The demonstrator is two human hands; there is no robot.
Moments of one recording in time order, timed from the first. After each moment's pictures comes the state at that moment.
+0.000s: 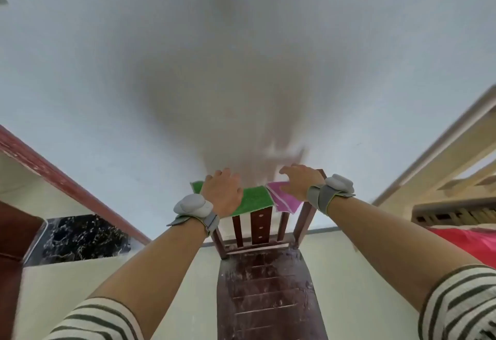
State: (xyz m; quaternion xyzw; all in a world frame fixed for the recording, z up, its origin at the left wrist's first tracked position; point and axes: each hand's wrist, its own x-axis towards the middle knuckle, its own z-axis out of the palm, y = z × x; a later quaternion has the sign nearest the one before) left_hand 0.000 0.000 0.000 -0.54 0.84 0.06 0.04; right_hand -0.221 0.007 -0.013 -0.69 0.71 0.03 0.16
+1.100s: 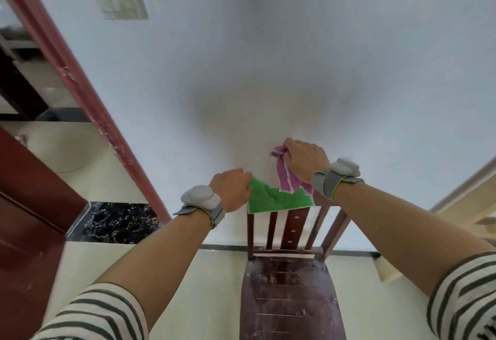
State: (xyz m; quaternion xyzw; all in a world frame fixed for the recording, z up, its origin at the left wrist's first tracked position) left_hand 0.094 0.043 0.053 -0.55 0.83 0.07 0.02; right_hand -0.113 0.007 0.065 -0.76 0.64 -0.11 -0.01
